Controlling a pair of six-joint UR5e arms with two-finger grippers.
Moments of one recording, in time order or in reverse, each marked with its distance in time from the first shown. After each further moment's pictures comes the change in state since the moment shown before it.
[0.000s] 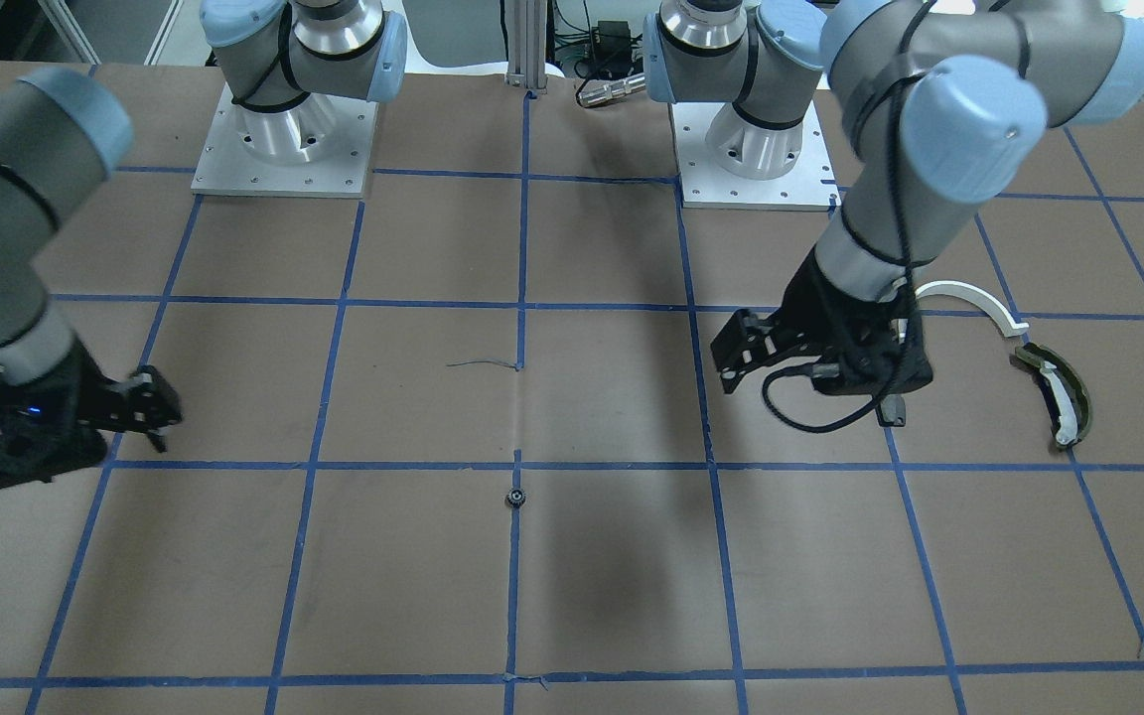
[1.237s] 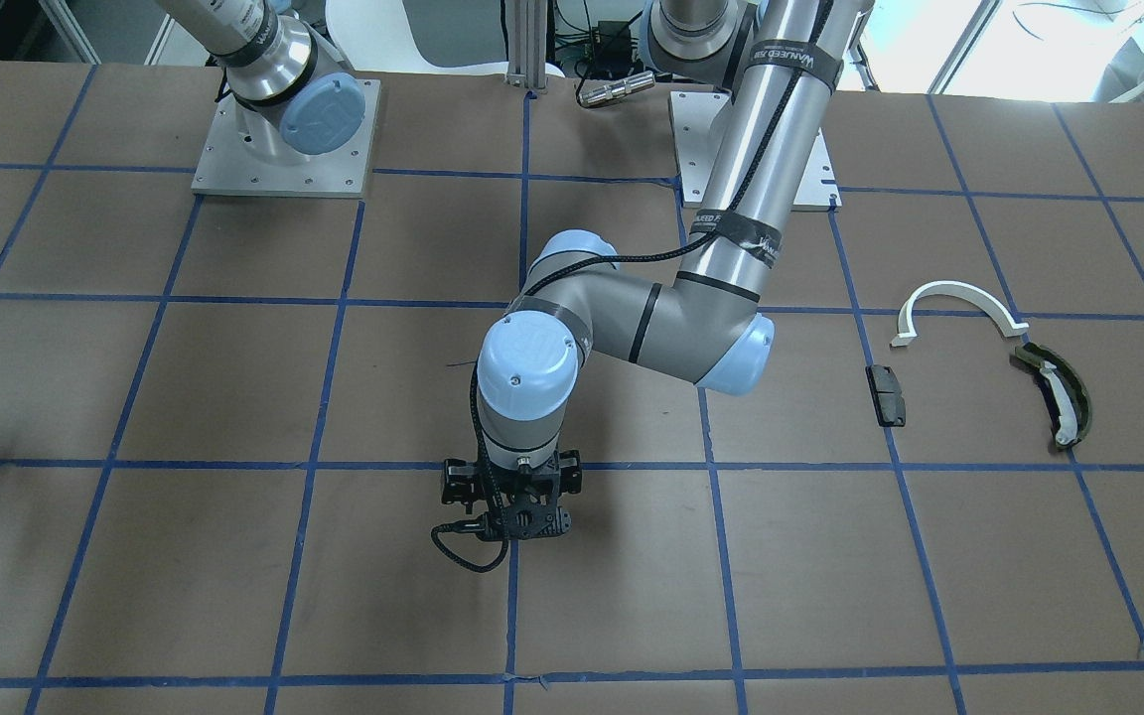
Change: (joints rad) left arm -0.283 -0.391 0.168 0.218 0.059 -0.260; right arm -0.483 0.197 -0.027 -0.107 0.120 -0.792
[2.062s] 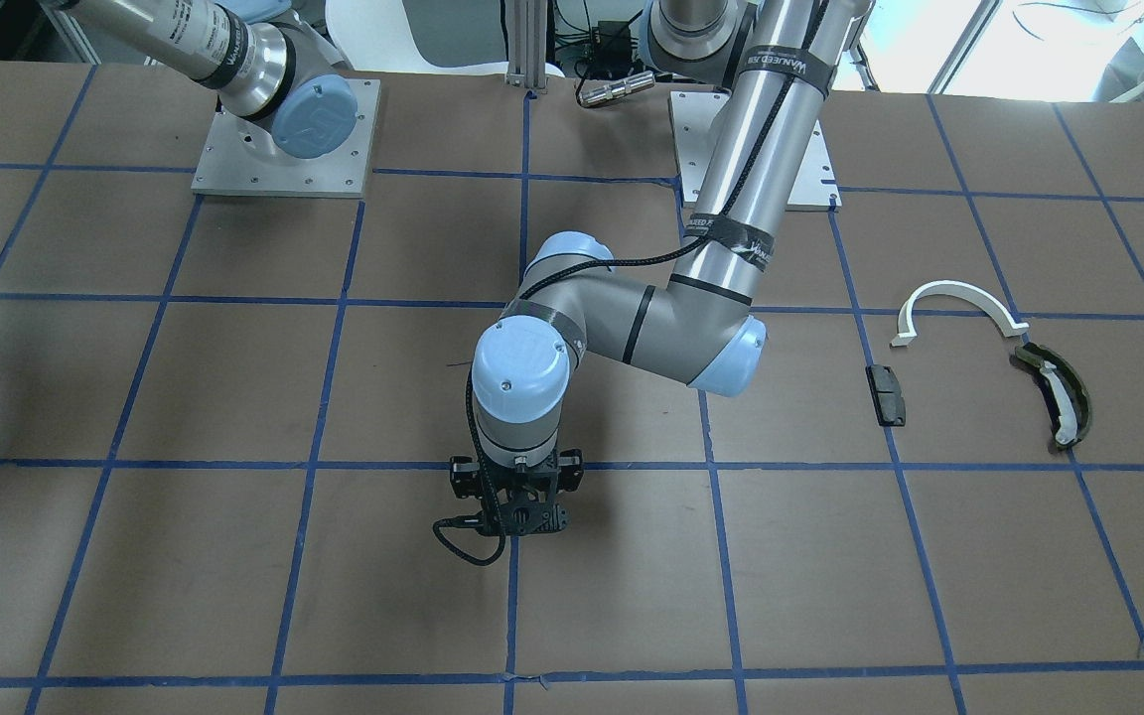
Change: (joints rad) left arm -0.005 -0.012 -0.010 -0.031 0.024 0.024; right arm -0.046 0.229 -0.051 -0.235 0.061 -0.173
